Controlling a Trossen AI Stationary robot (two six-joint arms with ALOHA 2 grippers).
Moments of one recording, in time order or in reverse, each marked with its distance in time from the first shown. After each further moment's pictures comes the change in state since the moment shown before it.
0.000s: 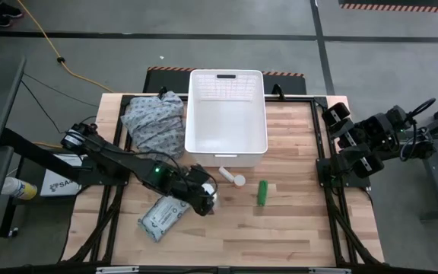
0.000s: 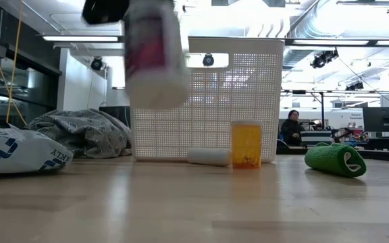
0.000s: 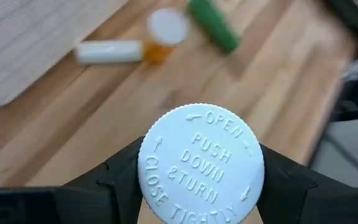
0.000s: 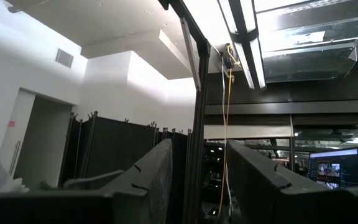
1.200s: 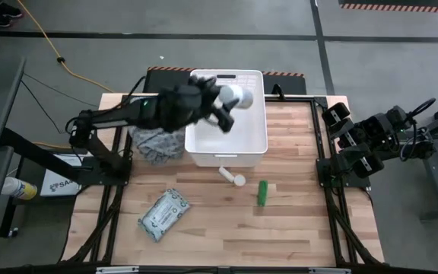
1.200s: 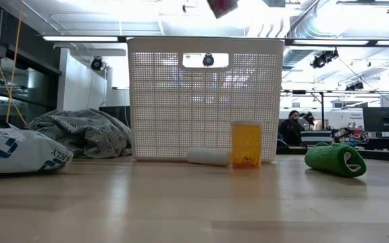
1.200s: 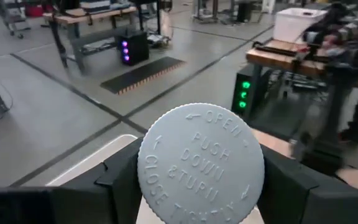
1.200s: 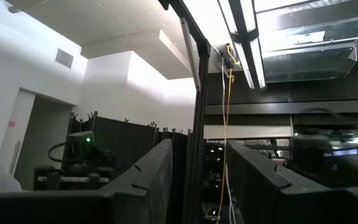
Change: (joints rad) left arm 0.447 0.038 0.534 0.170 -0.304 0.882; right arm 0.000 0.000 0.000 0.000 0.000 0.000
